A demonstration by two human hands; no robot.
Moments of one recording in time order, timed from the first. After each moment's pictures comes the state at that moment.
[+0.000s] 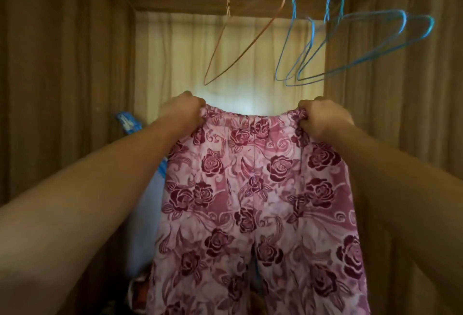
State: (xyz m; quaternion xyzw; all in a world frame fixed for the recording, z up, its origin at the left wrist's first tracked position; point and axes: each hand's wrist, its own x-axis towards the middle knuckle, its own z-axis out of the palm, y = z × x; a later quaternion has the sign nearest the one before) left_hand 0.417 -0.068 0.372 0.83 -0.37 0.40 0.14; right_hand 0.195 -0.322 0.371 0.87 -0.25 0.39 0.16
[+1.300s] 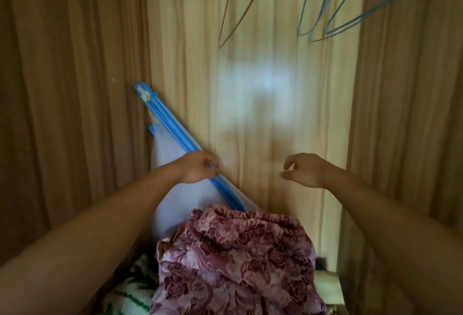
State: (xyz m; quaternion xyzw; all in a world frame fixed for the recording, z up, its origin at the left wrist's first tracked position) left_hand 0.440 -0.065 0.201 0.88 -0.43 0.04 0.22; right_hand 0.254 -0.333 0.197 0.96 -0.18 0.16 -0.11
